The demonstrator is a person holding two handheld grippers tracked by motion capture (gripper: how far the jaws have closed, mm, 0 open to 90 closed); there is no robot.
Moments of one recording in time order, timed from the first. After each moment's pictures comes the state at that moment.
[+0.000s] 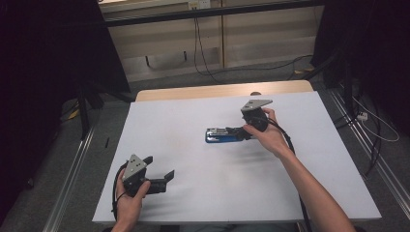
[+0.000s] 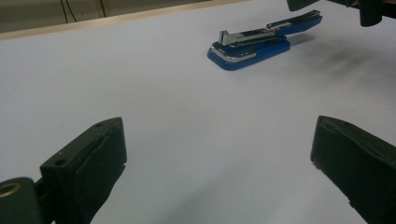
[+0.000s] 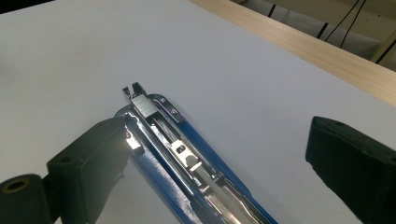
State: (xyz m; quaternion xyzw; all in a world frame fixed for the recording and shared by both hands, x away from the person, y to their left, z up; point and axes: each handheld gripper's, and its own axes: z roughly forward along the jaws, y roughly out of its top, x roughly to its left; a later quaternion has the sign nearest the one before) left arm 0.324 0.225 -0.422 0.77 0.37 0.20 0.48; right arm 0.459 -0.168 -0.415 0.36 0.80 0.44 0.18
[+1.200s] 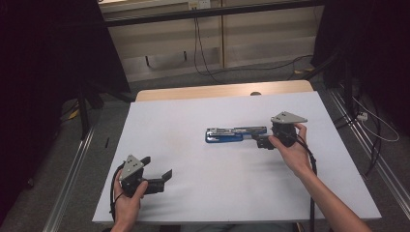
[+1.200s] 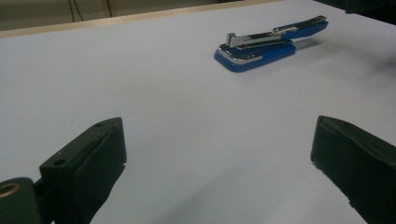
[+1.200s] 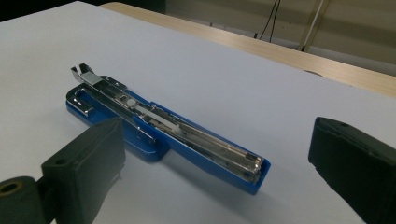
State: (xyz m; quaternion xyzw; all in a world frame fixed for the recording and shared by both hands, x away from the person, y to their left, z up) left arm 0.323 0.232 -0.422 0.76 0.39 0.21 0.48; right arm 0.397 -0.228 -0.425 0.45 0.73 0.45 0.27
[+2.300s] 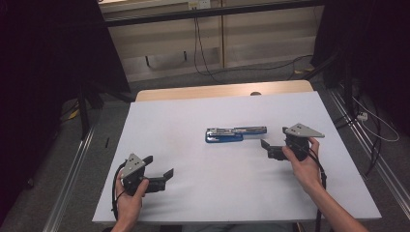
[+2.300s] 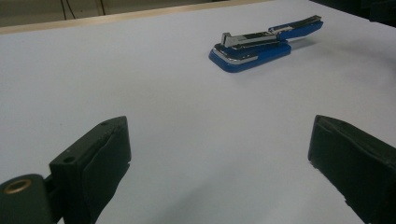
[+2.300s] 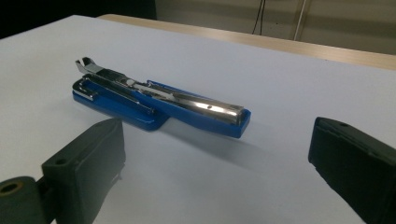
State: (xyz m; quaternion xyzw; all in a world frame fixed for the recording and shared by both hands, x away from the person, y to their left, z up) left arm 0.328 0.227 -0.424 0.77 0.38 0.19 0.49; right arm 0.361 -0.249 -0.435 0.48 0.69 0.47 0.27
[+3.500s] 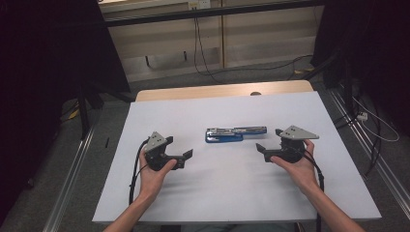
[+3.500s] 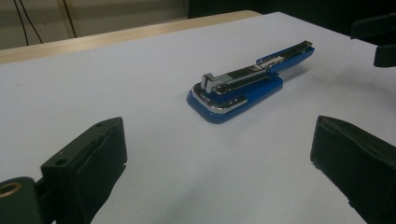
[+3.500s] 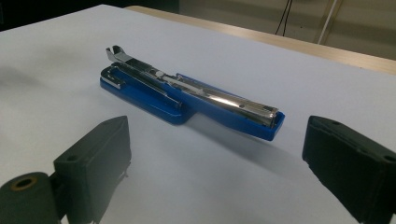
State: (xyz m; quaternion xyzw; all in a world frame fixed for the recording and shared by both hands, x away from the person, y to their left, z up) left arm 0.395 0.169 -0.422 0.77 0.34 0.16 0.51; right arm 0.359 -0.240 -0.438 0.43 0.72 0.47 0.26
